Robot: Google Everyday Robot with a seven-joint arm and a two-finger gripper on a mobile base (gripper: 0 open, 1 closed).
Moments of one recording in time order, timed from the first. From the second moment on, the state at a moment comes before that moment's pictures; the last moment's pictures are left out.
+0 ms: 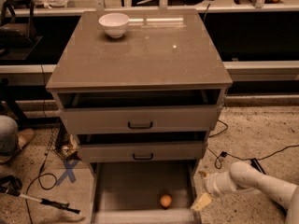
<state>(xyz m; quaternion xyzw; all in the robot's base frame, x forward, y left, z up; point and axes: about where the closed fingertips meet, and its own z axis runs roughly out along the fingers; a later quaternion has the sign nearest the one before) 0.492 -0.219 0.296 -0.51 0.80 0.23 0.23</state>
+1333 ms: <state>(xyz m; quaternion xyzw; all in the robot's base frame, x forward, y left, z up) 0.505 -0.134 0.196 -0.54 0.74 0.27 0.30</state>
